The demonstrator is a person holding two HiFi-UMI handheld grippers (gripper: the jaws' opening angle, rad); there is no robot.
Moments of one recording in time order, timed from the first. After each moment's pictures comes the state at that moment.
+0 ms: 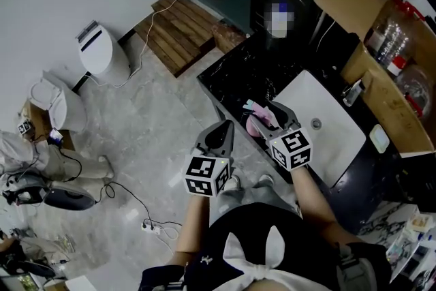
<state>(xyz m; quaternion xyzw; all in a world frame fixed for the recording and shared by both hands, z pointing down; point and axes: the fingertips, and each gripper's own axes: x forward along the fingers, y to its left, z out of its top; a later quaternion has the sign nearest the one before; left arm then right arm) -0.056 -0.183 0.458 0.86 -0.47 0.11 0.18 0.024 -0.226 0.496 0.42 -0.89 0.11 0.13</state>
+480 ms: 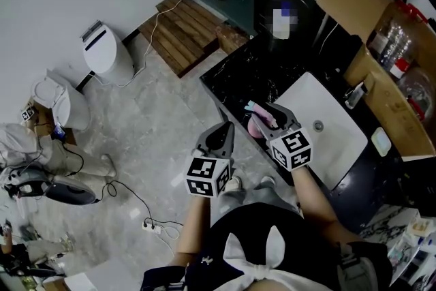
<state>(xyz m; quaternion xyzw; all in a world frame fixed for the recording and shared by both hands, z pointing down) -0.059 -0.183 0.459 0.85 -0.48 0.11 0.18 0.020 -0.230 0.495 0.41 -0.90 0.11 0.12</state>
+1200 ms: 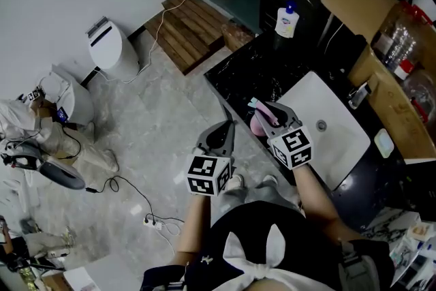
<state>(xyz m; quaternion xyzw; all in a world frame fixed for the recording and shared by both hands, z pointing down) -0.064 -0.177 0.461 0.84 -0.50 0.12 0.18 0.015 -0.227 0.494 0.40 -0.90 0.09 0.13</state>
